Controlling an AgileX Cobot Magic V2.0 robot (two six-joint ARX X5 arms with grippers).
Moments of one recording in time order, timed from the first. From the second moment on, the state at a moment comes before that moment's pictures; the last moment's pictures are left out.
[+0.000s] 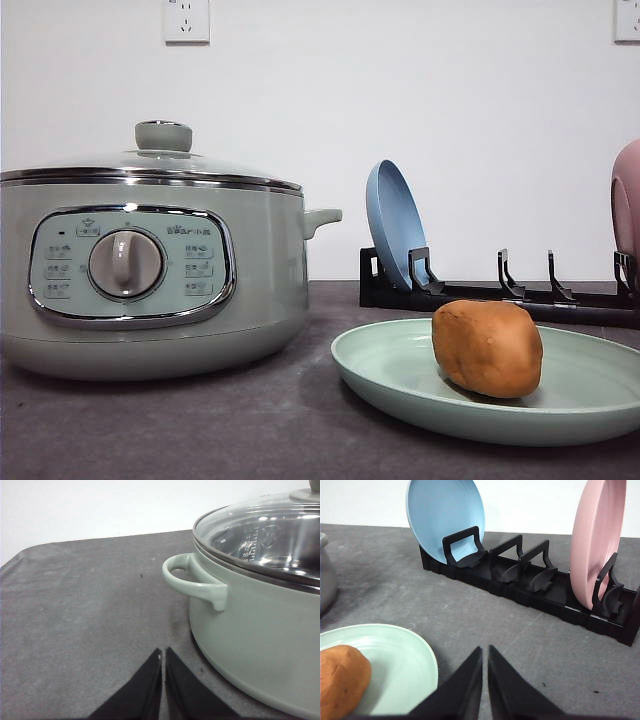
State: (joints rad) left_arx 0.07 0.01 0.04 -0.19 0.12 0.11; right_arx 0.03 0.00 0.02 -0.16 -0.21 0.03
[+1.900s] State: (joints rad) left_arx 0.07 0.01 0.04 -0.19 0.12 0.11; right_arx 0.03 0.00 0.02 -0.16 -0.21 0.03
